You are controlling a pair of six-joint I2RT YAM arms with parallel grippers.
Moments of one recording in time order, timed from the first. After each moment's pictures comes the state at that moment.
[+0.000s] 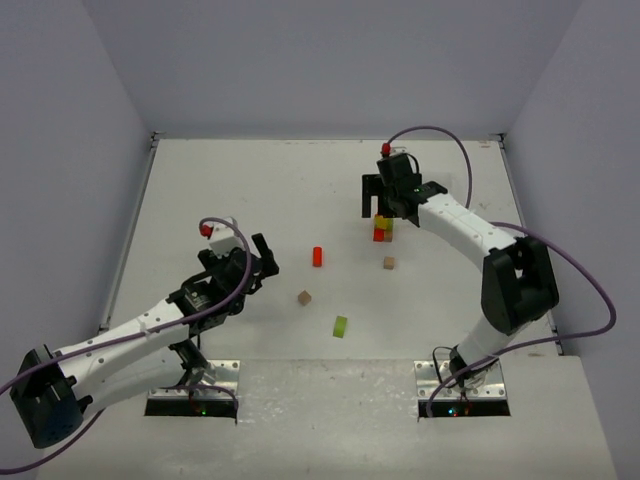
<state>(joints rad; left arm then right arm) -0.78 0.85 0.51 -0.30 -0.76 -0.78 0.43 1.66 1.19 -0.39 0.25 0.30</state>
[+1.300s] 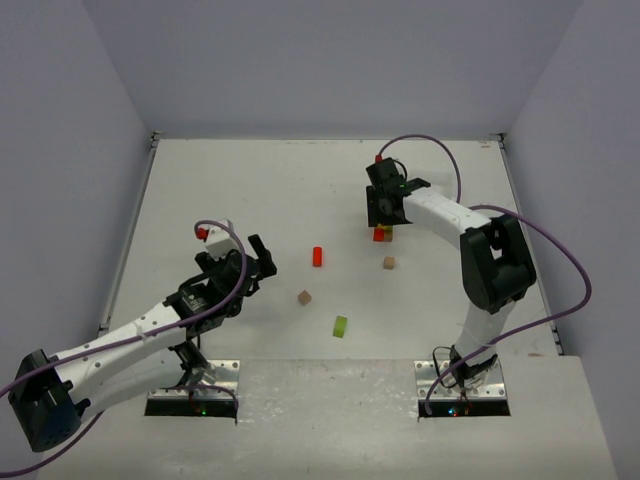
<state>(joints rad) -0.78 0.81 0.49 -0.31 -0.77 -0.81 0.43 1.83 1.27 -0.50 0.31 0.31</state>
